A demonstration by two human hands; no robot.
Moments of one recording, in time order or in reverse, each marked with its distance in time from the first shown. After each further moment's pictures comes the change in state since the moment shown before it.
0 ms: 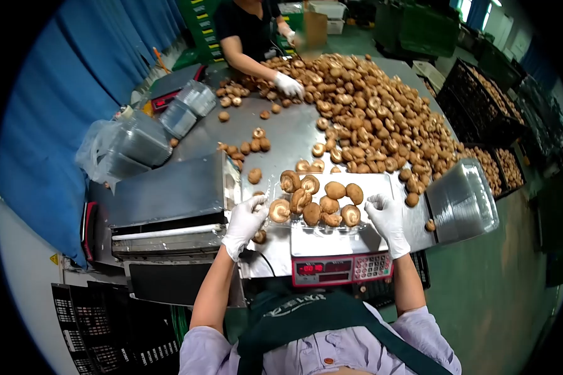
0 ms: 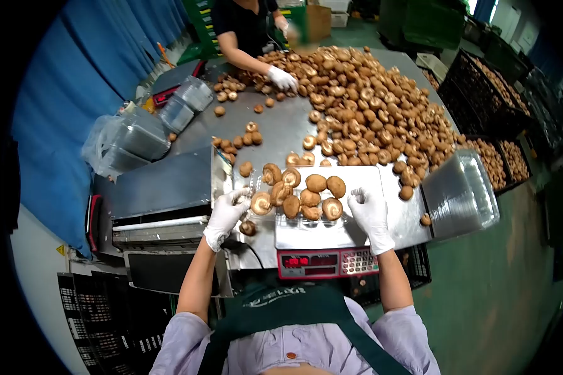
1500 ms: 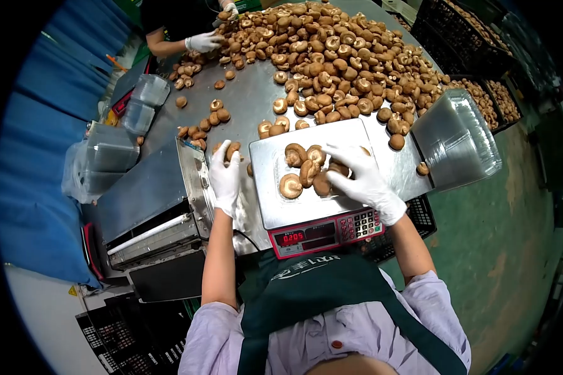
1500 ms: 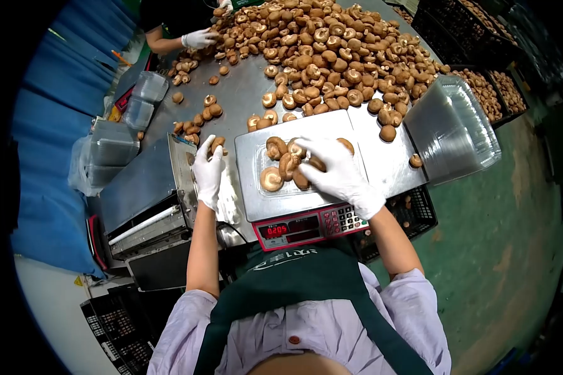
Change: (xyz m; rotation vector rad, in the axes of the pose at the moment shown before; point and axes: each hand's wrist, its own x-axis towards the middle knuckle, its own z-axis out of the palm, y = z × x) left_hand 0.055 0.005 0.059 -0.024 0.357 0.127; right_hand -0.021 -0.039 -0.033 -0.052 -0.165 -0.592
